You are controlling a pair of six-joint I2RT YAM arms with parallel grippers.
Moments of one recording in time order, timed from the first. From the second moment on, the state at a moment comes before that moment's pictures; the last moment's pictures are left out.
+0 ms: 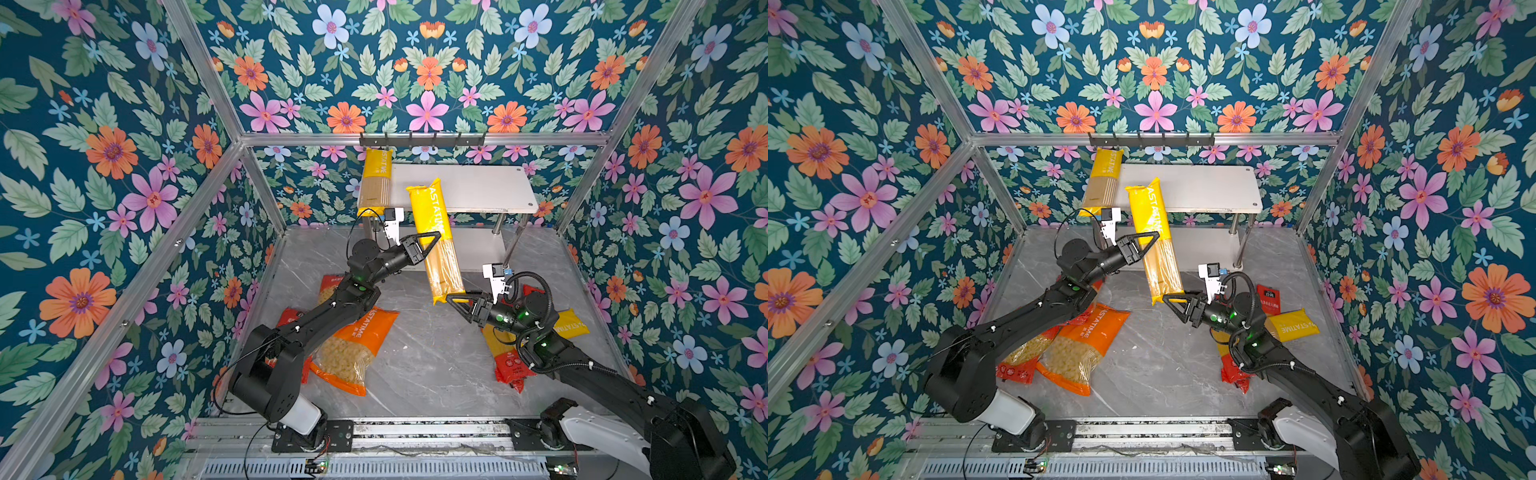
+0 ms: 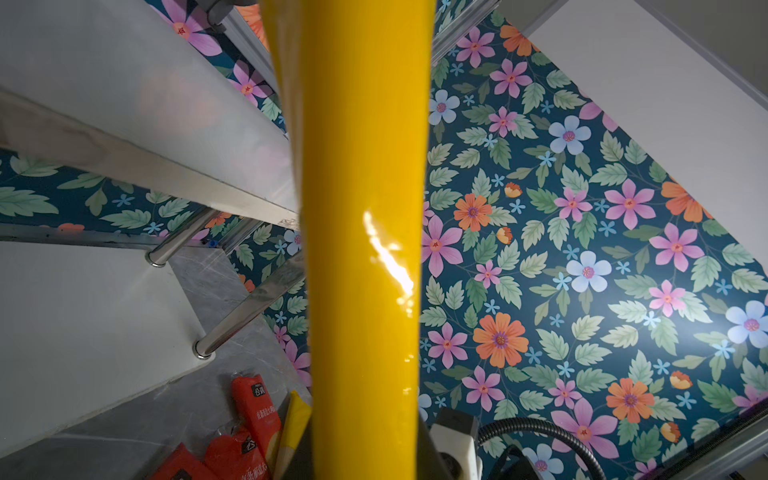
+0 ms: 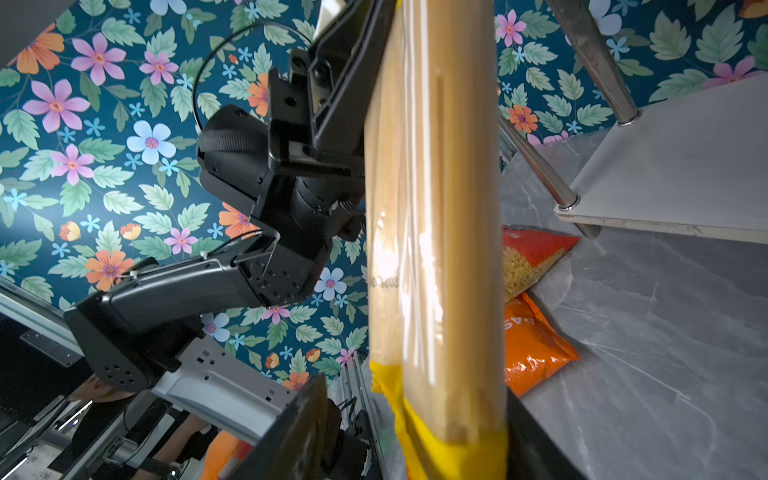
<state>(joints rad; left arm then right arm) -0.59 1.54 1.07 0.75 0.50 -1.05 0.51 1.05 0.53 0.60 -0.60 0.84</state>
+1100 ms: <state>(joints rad) -0.39 1.35 1.10 0.36 0.36 -1.07 0.50 1.42 1.02 0.58 -0.26 1.35</state>
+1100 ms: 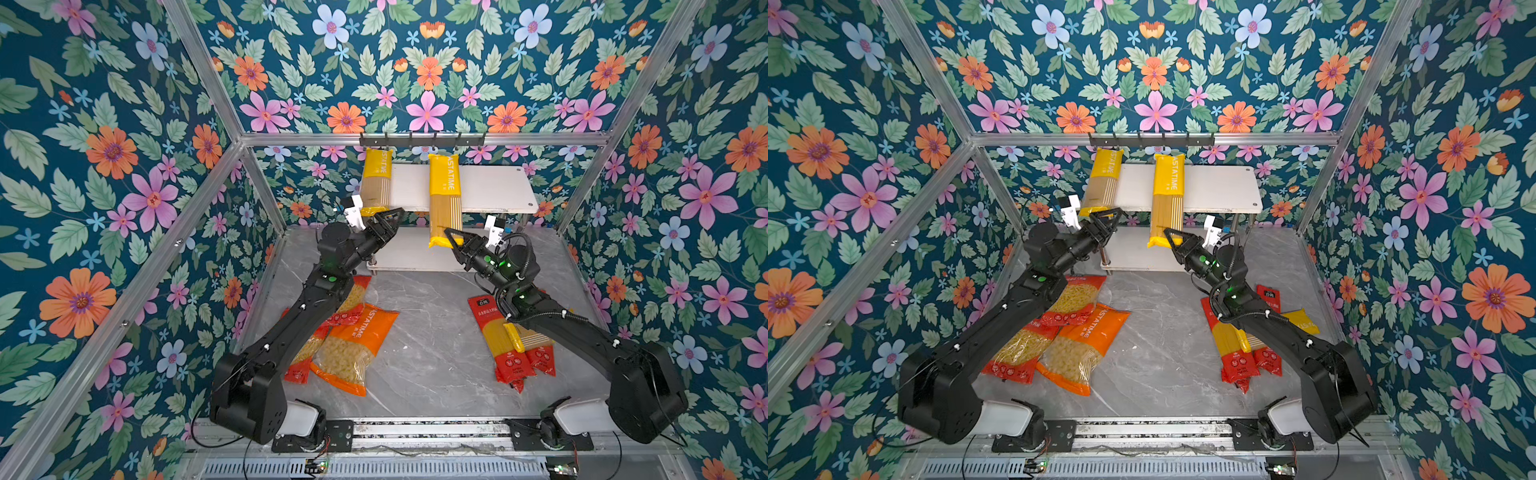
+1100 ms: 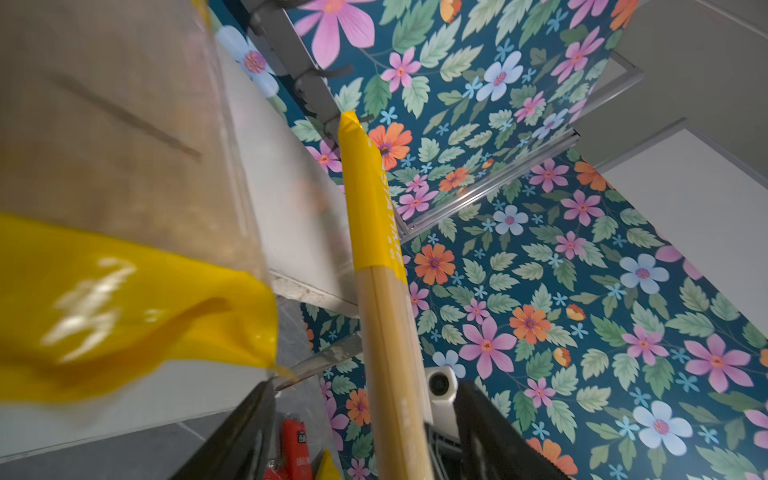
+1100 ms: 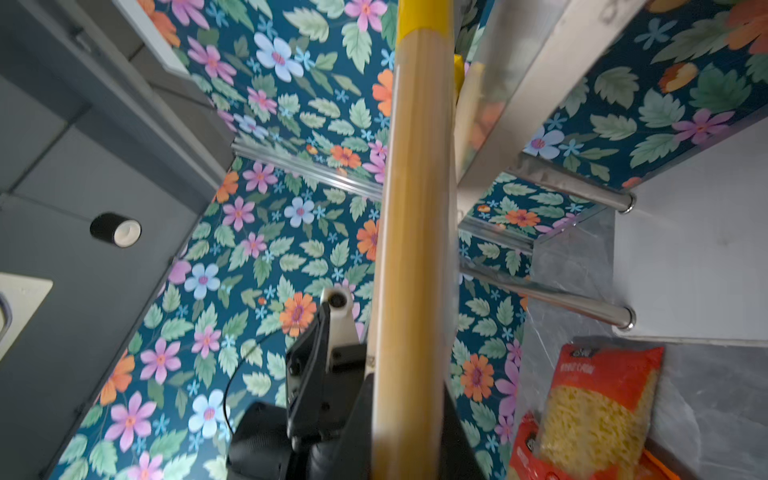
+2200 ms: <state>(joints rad) -0.33 1.05 0.83 0.13 0.19 -0.89 0.60 1.82 1.62 0.23 -0.22 1.44</state>
